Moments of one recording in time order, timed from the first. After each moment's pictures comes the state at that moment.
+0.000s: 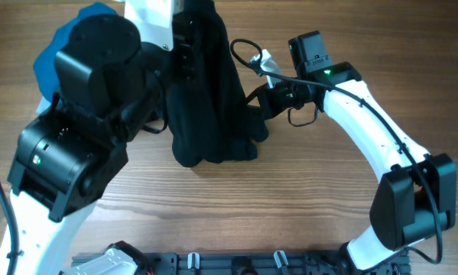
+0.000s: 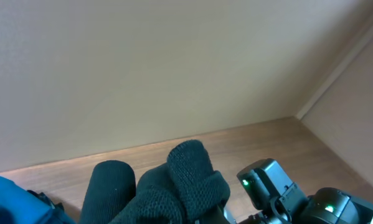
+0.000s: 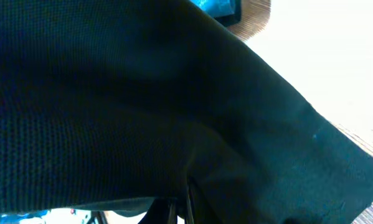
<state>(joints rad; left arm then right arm) -0.58 1.33 1.91 -0.81 -0.16 -0.20 0.31 1.77 1.37 -0.73 -0.81 -0.11</state>
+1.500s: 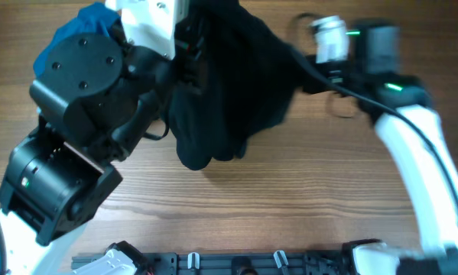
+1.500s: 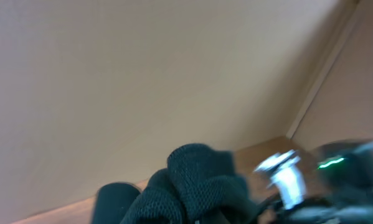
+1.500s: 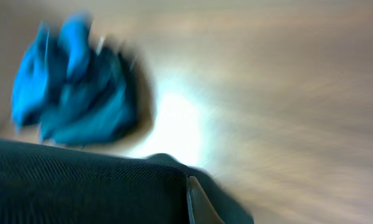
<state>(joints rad) -0.65 1.29 1.91 -0.71 -0.20 -0.09 0.10 1.40 1.36 -0.65 -0.46 0.13</state>
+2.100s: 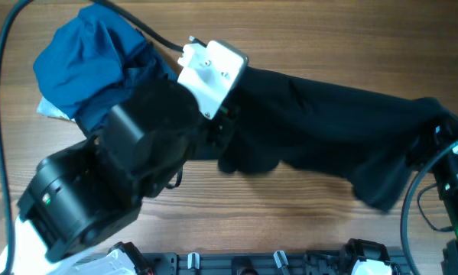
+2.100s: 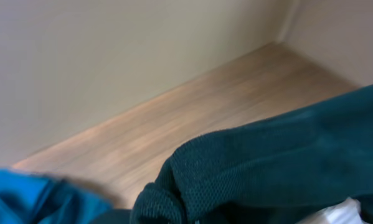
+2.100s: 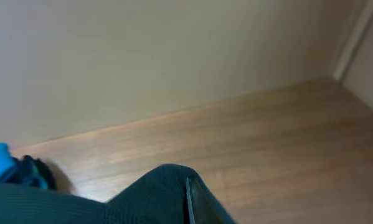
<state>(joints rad) -0.90 1.30 1.92 -1.06 -0.33 -0.09 -0.19 0.76 1.38 -0.94 -0.12 0.16</state>
